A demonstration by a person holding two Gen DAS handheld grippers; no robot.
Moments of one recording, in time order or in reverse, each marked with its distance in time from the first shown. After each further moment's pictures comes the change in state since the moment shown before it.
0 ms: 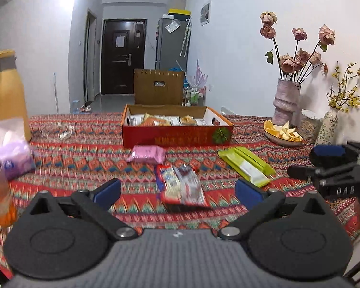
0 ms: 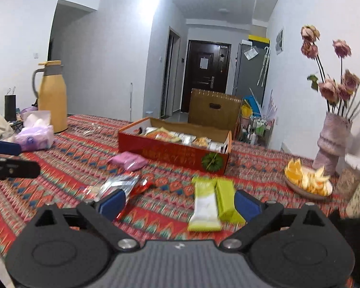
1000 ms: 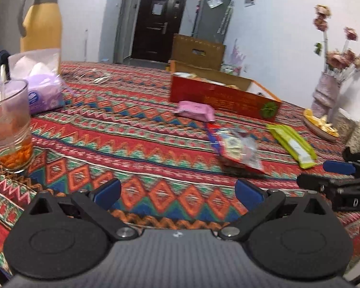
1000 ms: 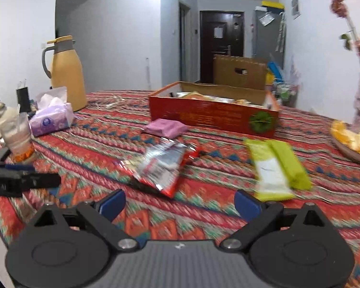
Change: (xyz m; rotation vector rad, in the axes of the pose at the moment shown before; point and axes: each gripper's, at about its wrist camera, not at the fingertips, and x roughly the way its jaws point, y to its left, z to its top) left arm 0.042 0.088 -0.045 -0.188 0.139 0.108; right arm 0.078 0.059 -0.013 0.076 0.150 0.131
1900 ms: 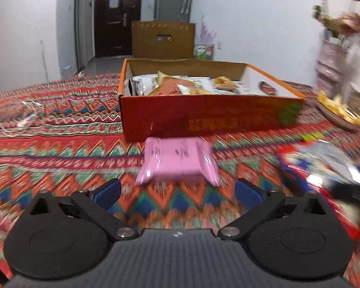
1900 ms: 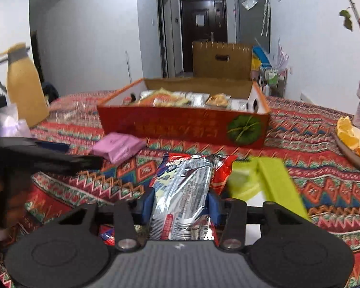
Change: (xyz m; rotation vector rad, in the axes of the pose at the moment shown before) left arm 0.209 -0.039 0.111 0.208 0.084 -0.094; right arm 0.085 -0.076 0.045 0.082 0.032 -0.053
